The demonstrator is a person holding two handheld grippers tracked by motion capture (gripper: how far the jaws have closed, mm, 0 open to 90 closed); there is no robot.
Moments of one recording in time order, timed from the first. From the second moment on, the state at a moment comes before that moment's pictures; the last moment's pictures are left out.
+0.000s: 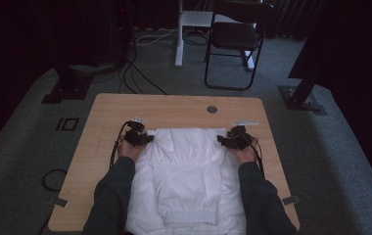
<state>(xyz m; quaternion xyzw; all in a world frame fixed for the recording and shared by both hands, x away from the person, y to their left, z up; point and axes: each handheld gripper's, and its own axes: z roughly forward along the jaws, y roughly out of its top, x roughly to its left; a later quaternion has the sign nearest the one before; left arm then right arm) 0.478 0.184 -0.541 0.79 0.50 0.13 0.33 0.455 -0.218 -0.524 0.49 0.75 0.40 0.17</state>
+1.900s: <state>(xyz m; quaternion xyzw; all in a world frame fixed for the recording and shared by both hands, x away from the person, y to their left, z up) 0.332 0.213 -0.482 0.77 0.41 0.14 0.47 0.349 -0.264 -0.504 0.38 0.76 0.51 0.16</state>
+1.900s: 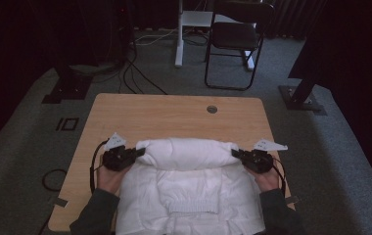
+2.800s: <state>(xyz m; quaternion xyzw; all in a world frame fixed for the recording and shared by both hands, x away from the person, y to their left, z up) 0.367 0.196 -0.546 0.79 0.47 0.14 0.36 0.368 -0.235 -0.564 0.45 0.78 0.43 0.12</state>
